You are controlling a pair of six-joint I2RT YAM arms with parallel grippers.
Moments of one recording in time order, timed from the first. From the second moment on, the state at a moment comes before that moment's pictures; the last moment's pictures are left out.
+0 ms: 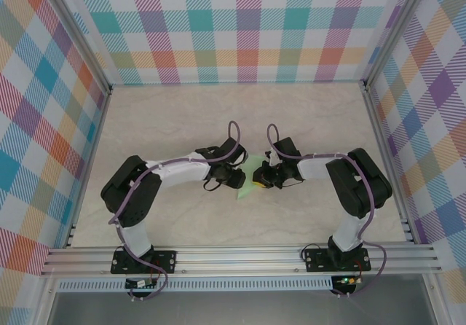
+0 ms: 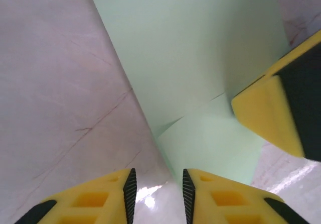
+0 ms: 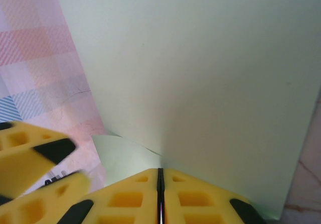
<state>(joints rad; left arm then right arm) -0.78 1.77 1.11 -0.47 0.06 -0.32 0.49 1.77 0.78 -0.06 -0.64 0.81</state>
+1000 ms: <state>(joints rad) -0.78 1.82 1.04 -0.33 0.37 -0.69 0.49 1.79 0.80 -0.08 -0.64 0.81</state>
